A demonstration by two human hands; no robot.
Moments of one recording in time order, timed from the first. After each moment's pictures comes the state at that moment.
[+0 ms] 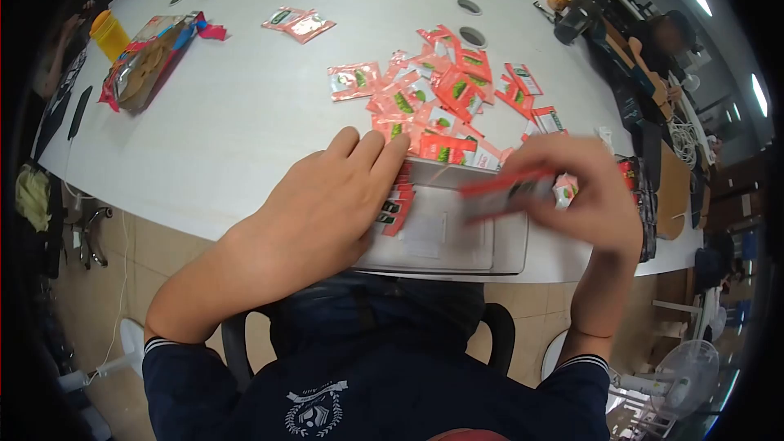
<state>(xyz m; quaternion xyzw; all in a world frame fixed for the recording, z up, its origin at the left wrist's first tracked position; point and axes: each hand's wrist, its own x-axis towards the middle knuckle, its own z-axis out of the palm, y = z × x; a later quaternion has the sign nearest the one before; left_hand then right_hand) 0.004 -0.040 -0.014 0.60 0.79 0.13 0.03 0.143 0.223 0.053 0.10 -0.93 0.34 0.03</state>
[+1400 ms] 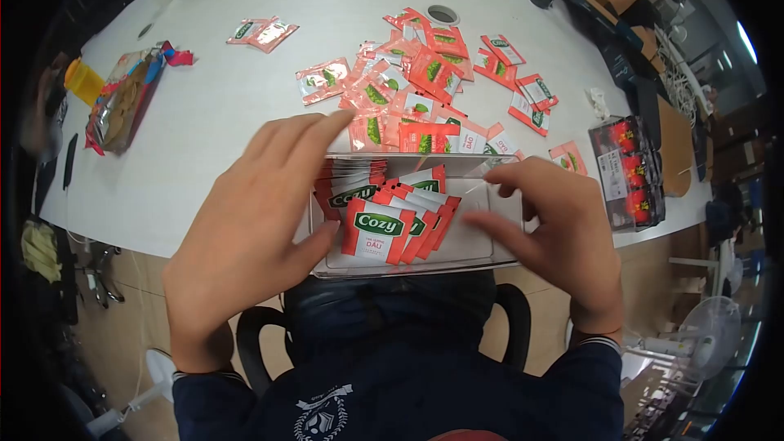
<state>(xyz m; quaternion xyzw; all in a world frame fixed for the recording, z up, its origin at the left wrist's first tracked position) -0.004 -0.061 0.014 0.57 0.78 0.24 0.04 0.183 0.175 0.015 -0.05 -0.97 0.19 0.16</state>
